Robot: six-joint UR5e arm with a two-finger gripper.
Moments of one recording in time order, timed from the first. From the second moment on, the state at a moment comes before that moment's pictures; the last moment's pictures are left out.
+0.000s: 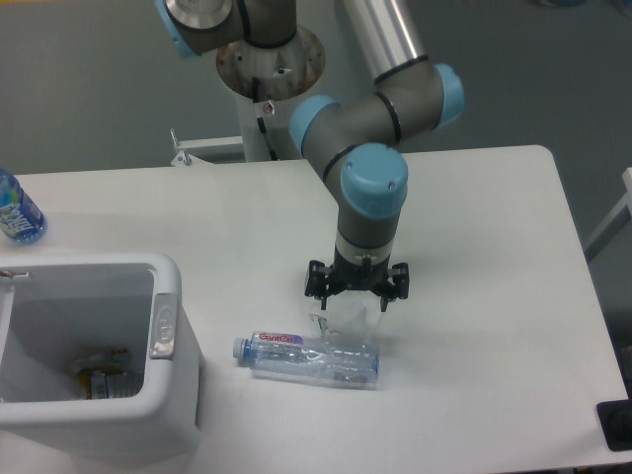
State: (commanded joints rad) arm 2.46 -2.00 -1.74 -0.91 1.48 0.49
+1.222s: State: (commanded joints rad) arm 2.45 -1.98 -1.77 -0.90 1.57 0.50
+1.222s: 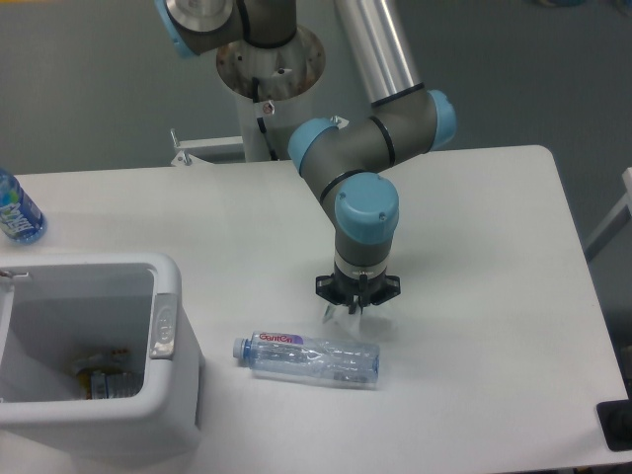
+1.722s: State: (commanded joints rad) arm 2.51 -1.77 -1.72 -1.00 1.55 0.66
